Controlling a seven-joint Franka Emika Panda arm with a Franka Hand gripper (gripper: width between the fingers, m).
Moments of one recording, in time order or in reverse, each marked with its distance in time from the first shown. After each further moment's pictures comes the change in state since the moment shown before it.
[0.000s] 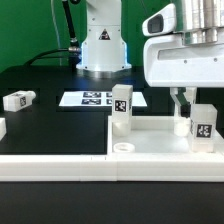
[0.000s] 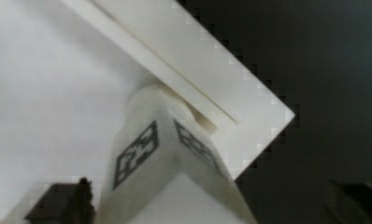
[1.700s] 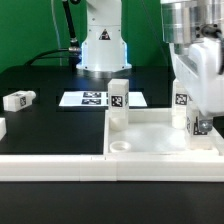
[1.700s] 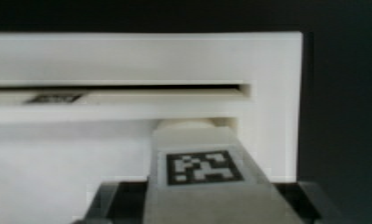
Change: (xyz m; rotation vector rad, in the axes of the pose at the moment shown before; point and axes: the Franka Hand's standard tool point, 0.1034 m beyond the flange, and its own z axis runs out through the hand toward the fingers) arm 0.004 0.008 0.007 -0.107 -0.130 1.162
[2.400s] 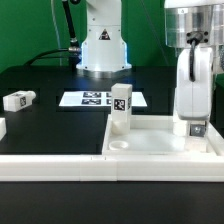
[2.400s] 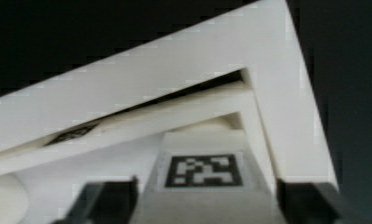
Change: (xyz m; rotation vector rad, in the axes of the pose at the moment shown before) arm -0.002 0.006 -0.001 0.014 0.026 0.157
